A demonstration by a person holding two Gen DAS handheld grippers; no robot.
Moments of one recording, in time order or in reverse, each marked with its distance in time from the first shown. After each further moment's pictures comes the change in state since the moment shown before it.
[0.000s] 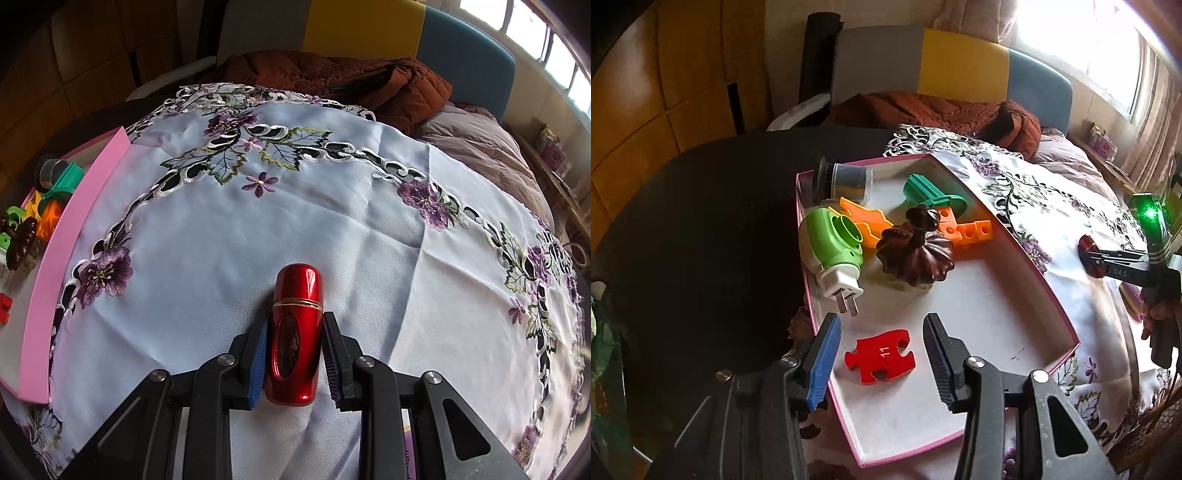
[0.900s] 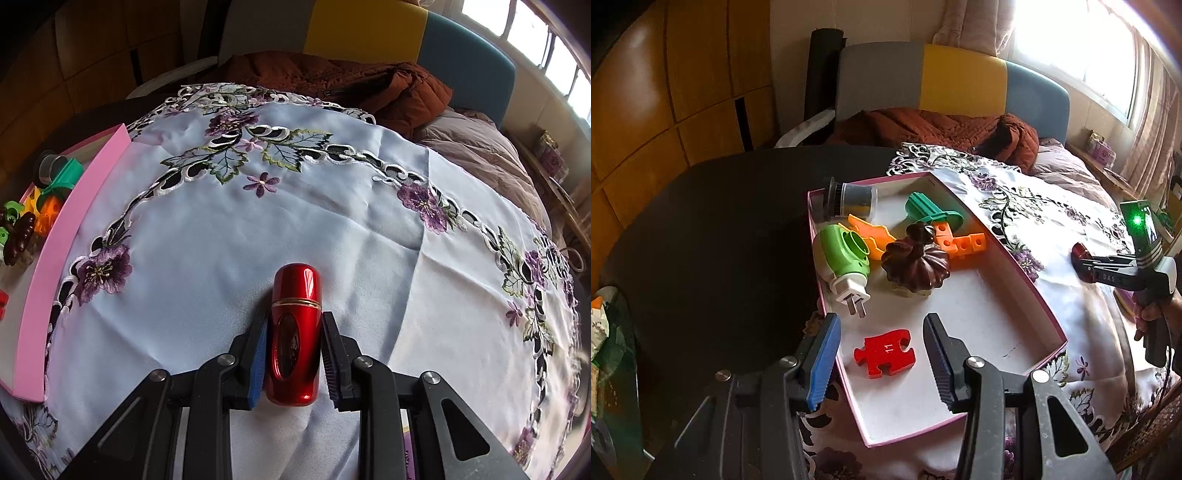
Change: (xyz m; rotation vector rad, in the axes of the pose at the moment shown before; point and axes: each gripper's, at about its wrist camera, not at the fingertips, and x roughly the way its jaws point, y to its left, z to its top) left arm -0.024 0.001 -0.003 0.007 -0.064 0.017; right arm 0.000 0.002 -0.001 -0.016 -0.010 -0.015
